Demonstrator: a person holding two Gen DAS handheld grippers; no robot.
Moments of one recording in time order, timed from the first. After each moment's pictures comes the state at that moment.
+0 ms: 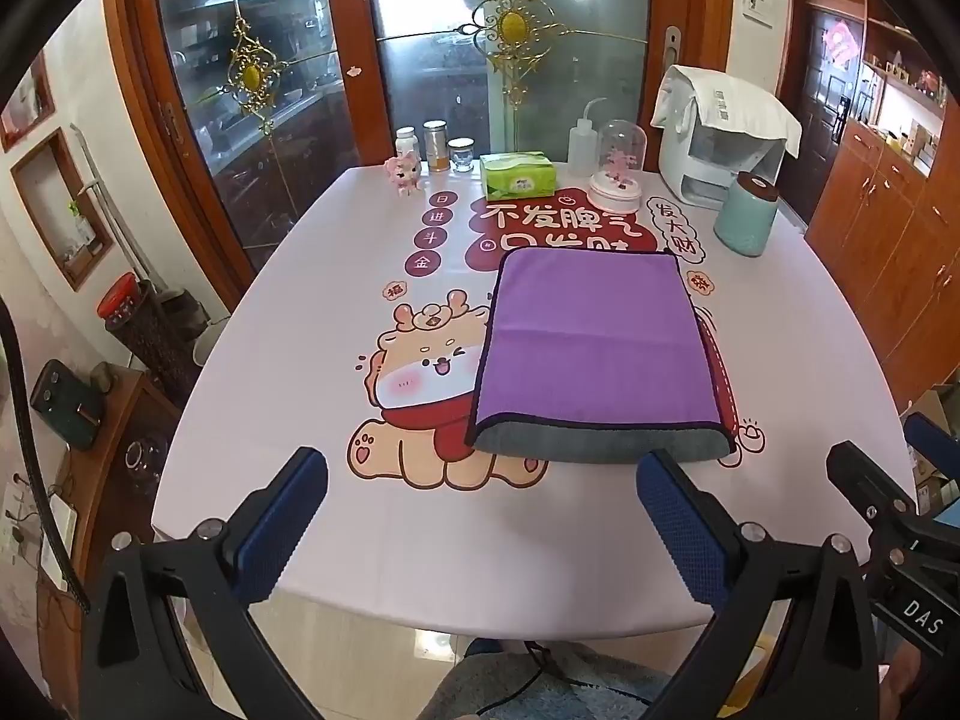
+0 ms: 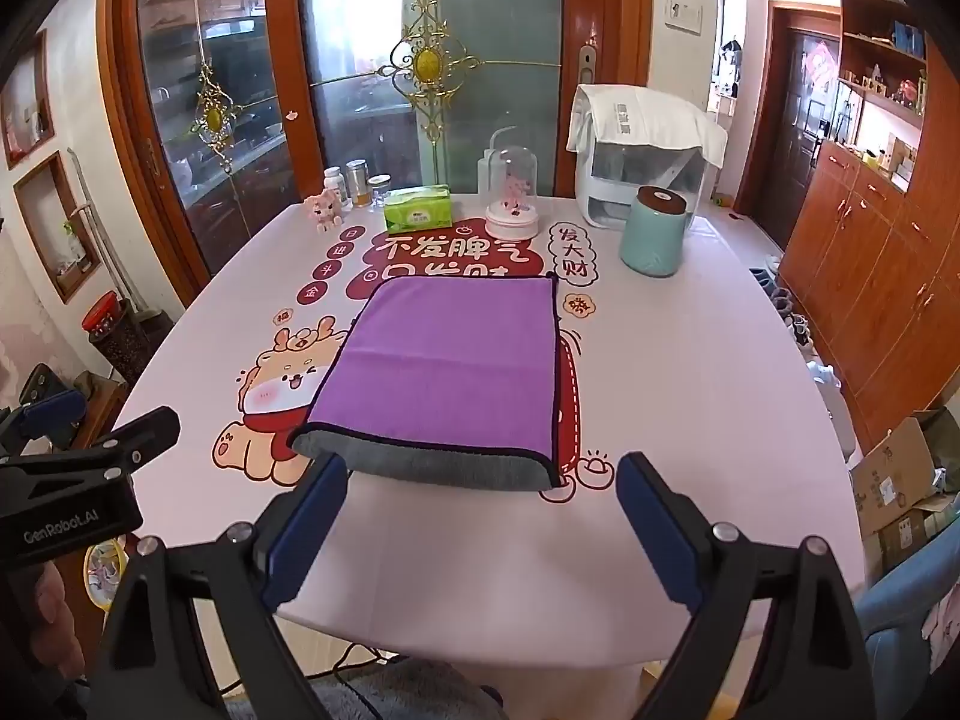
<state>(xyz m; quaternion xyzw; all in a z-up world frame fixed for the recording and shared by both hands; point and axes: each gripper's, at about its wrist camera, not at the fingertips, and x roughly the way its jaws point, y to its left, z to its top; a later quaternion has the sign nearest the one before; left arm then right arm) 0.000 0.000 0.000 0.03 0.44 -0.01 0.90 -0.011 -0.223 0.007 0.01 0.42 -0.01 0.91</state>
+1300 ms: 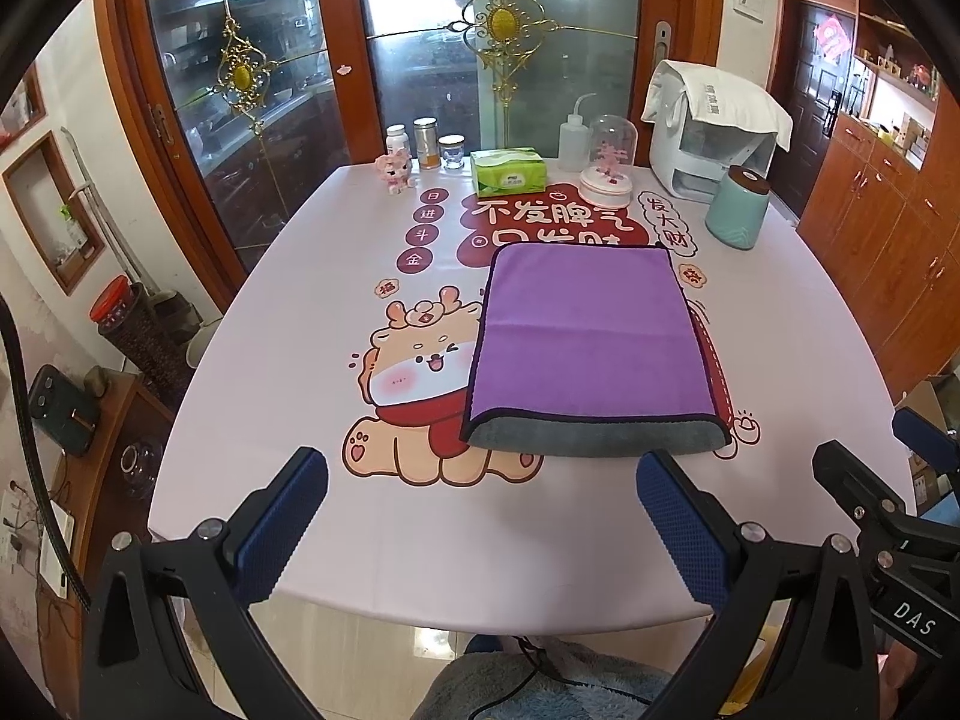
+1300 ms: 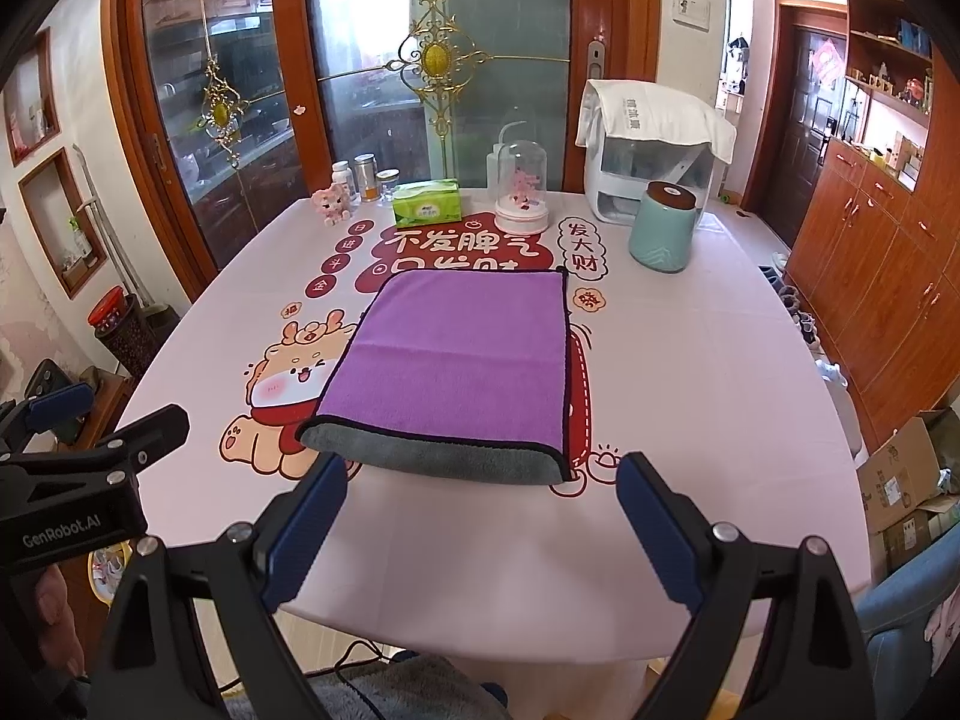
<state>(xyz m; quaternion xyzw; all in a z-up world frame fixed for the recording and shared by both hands) 0.001 -0.001 0.000 0.03 0.44 -0.02 0.90 -0.011 -0.216 0.005 0.01 0.42 0.00 0.91</state>
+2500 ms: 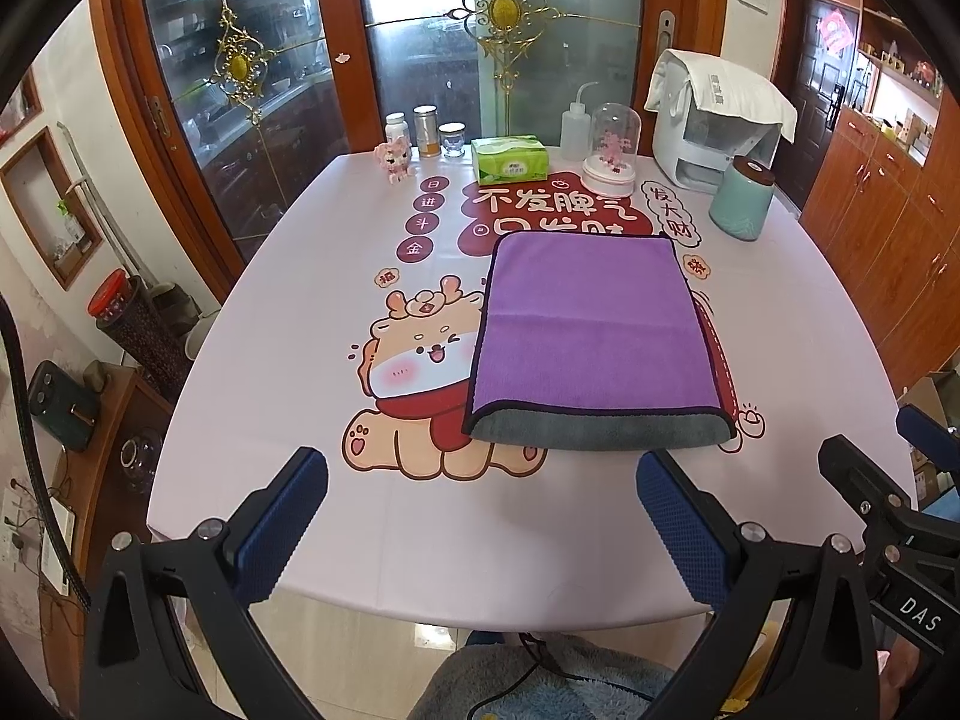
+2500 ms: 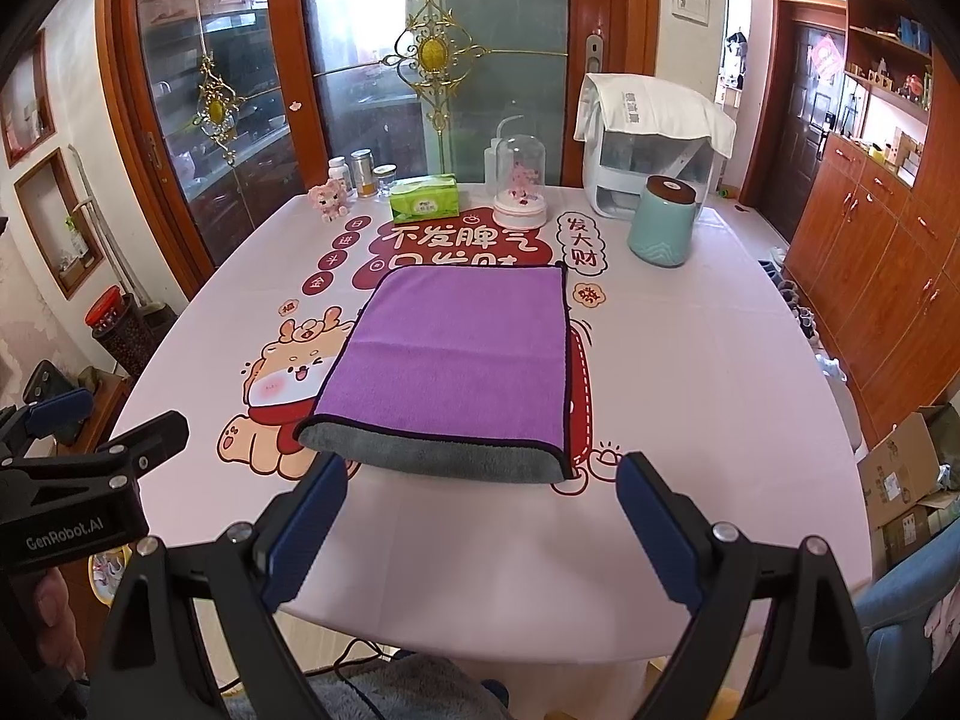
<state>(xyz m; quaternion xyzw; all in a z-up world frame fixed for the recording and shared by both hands) 0.000 0.003 -0.012 0.03 0.45 -0.02 0.89 -0.006 -0.216 -0.001 0.02 0.43 0.00 0.90</state>
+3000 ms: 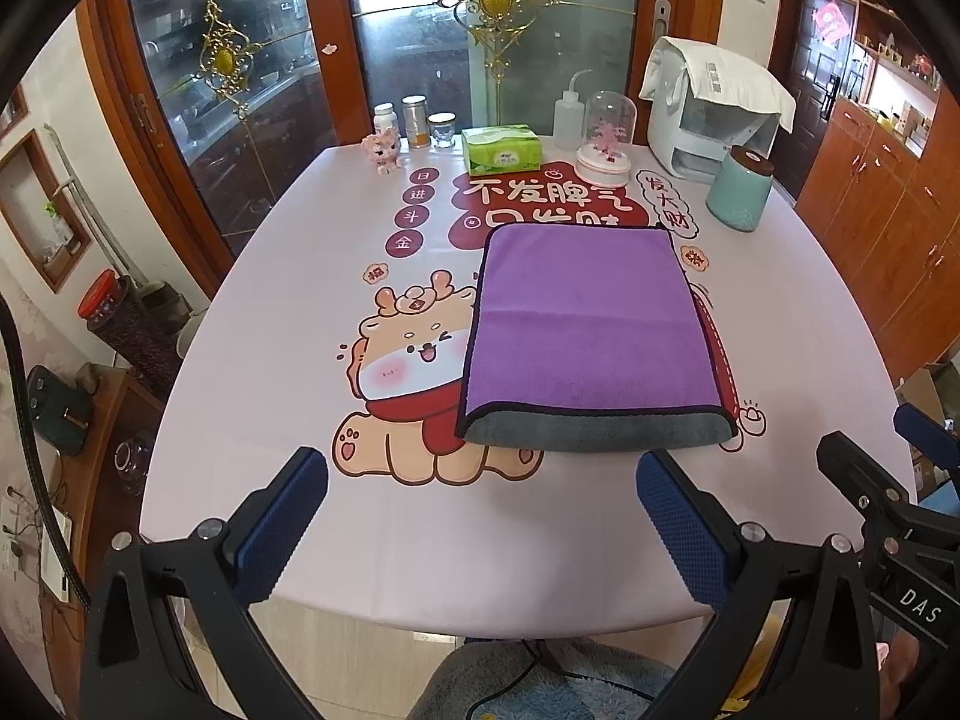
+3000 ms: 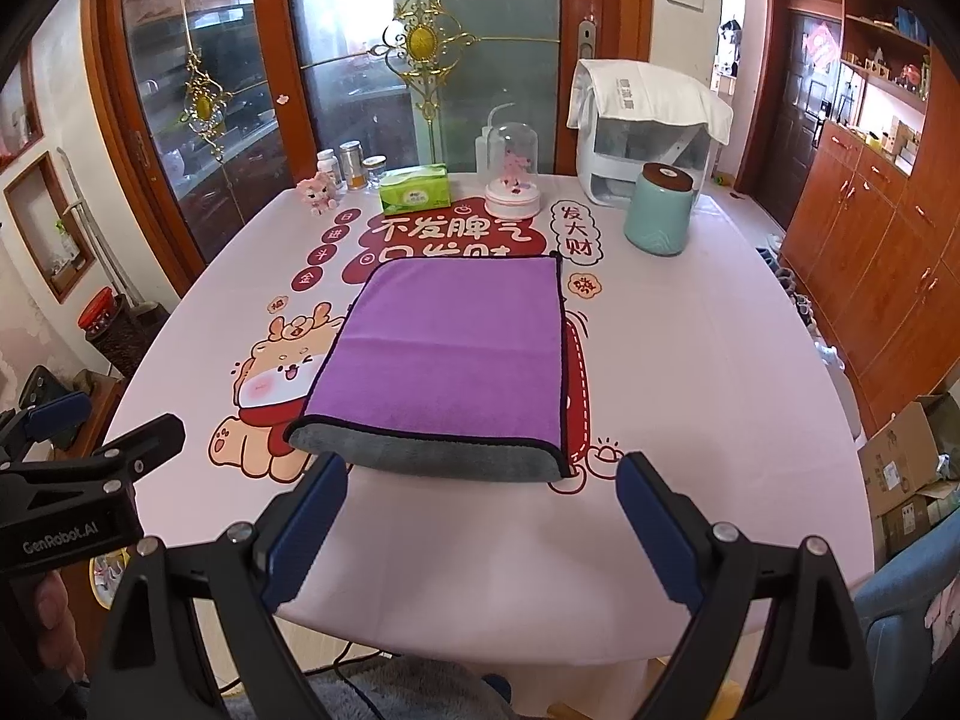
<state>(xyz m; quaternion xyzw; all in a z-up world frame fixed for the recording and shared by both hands) 0.020 0.001 -0.014 0.03 0.47 -0.03 0.88 0.008 -0.219 -0.007 0.02 0.44 -0.01 0.90</state>
